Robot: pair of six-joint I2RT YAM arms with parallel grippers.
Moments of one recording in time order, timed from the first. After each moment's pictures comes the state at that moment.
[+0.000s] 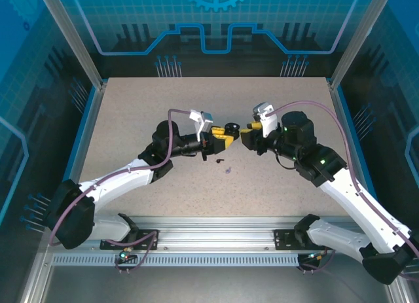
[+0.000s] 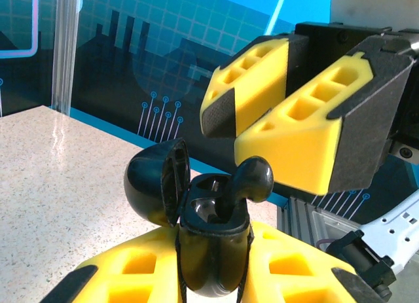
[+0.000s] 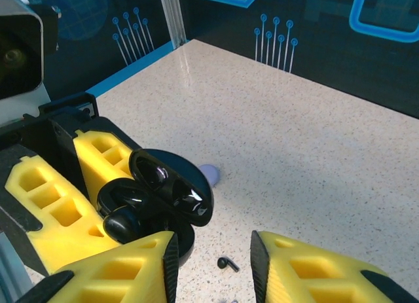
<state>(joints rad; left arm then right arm) -0.64 1.32 0.80 0.54 0.63 -0.32 0.60 0.99 1.09 -0.52 -0.14 0.06</state>
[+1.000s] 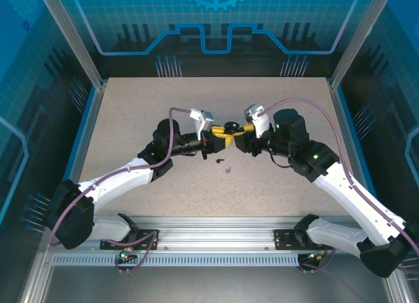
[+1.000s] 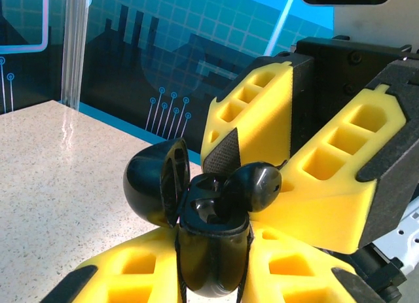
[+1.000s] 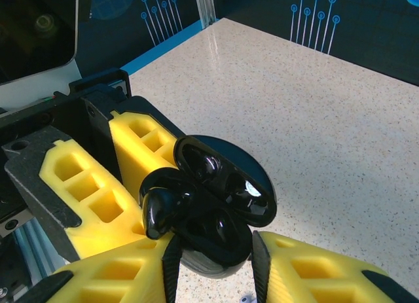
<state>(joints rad) -0.64 1.32 0.82 0.49 0.61 -0.30 0.62 1.04 1.12 -0.54 -0.22 0.06</state>
